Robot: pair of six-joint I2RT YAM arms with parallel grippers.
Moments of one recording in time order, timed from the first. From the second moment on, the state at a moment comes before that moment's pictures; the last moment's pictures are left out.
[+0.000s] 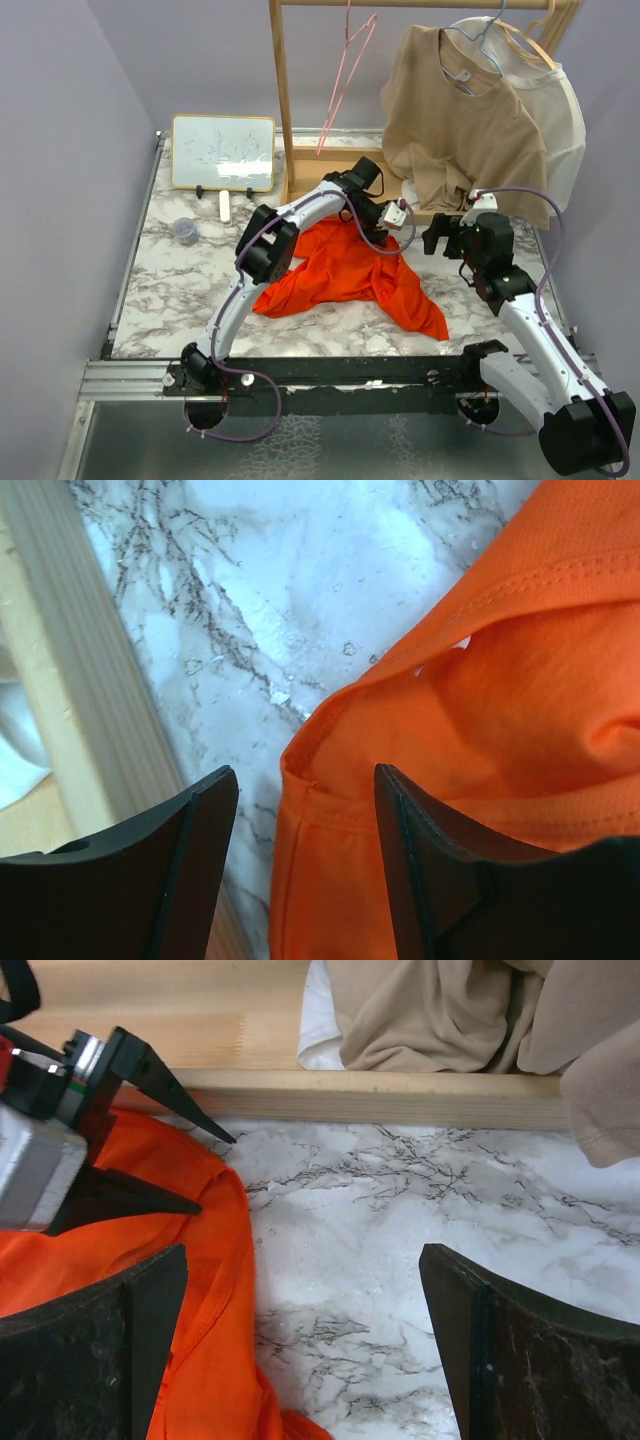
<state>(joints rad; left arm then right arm) -0.68 2.48 2.12 -0.72 0.91 1.19 0.18 0.85 0.59 -0.19 0.05 0.18</state>
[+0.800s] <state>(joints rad) -0.70 2.48 2.12 -0.79 0.84 1.00 0.18 0.82 0.60 -0.21 -0.03 0.12</state>
